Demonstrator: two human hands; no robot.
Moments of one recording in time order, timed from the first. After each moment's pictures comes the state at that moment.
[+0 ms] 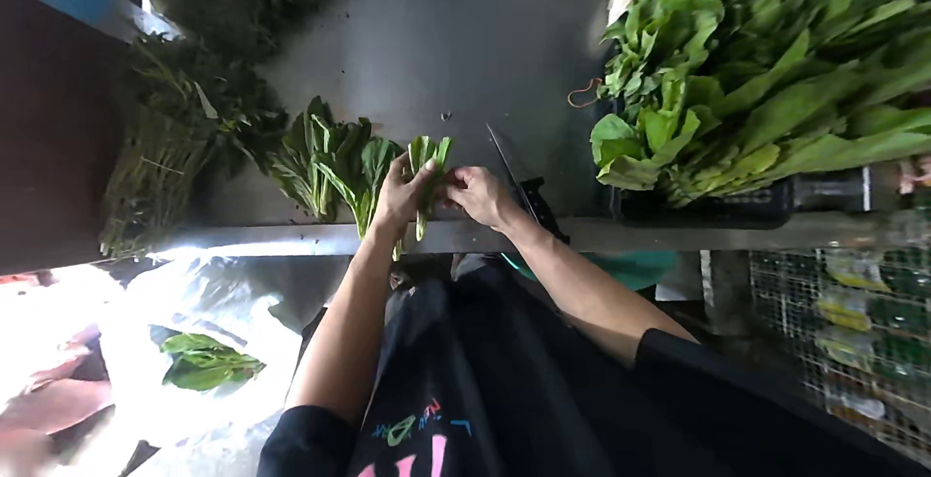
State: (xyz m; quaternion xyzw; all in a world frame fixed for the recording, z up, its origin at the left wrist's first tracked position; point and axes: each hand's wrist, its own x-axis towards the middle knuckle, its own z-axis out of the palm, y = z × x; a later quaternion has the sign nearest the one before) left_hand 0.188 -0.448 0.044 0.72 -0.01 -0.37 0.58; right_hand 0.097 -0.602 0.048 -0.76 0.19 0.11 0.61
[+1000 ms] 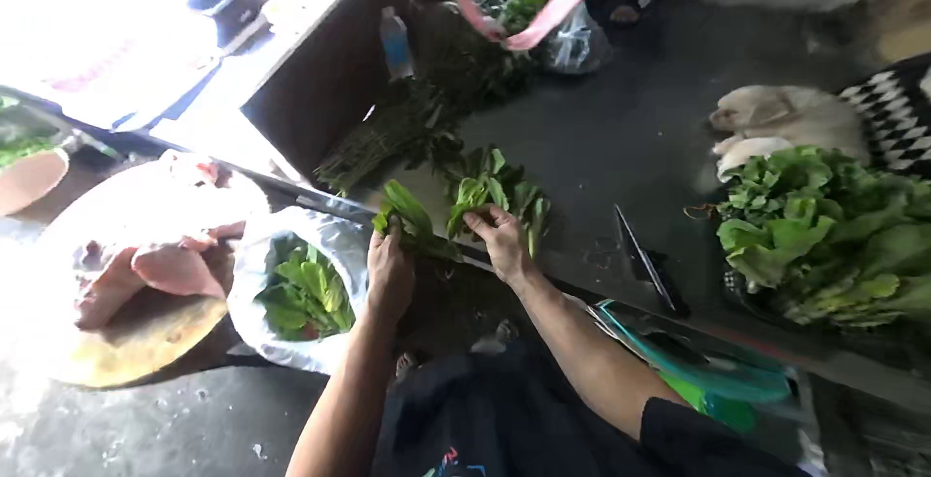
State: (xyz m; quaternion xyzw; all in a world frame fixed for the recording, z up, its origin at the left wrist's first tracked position) left_hand 0.123 -0.122 0.137 0.53 0.14 -0.02 0.84; right_hand 0.111 -0.307 0.130 -0.71 0.09 -0.07 0.70
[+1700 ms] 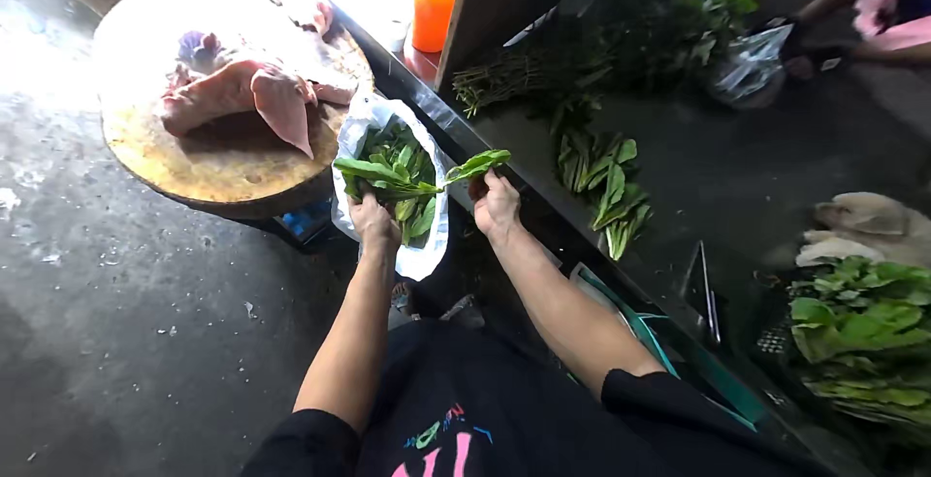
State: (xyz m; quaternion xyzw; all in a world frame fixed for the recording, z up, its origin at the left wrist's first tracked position) left_hand 0.067 0.108 0.067 0.35 0.39 0.23 0.82; right_hand 0.123 -0.053 0.076 -0.53 0.26 0.02 0.80
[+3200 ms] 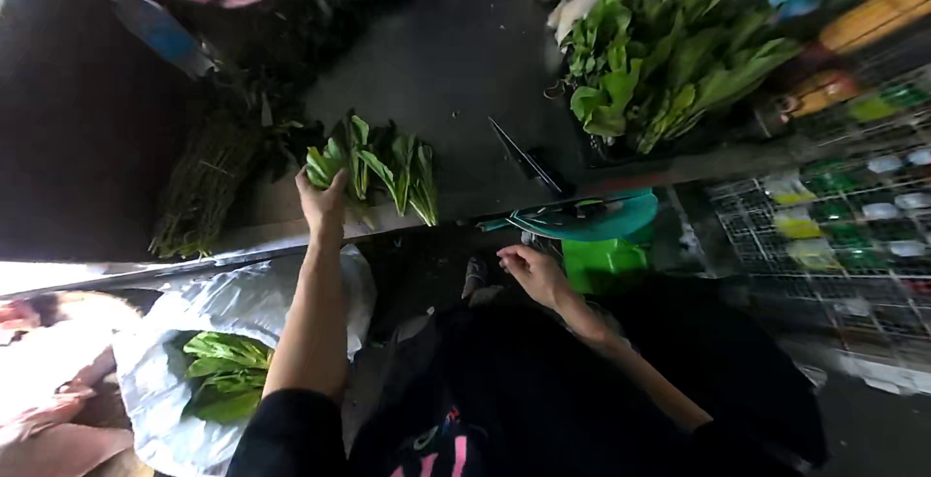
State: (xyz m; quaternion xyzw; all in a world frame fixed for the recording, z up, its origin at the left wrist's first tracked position) left_hand 0.228 -0.246 0.080 0.81 0.00 -0.13 0.58; right_hand -0.112 -0.453 0.038 -0.83 0.30 0.04 0.48
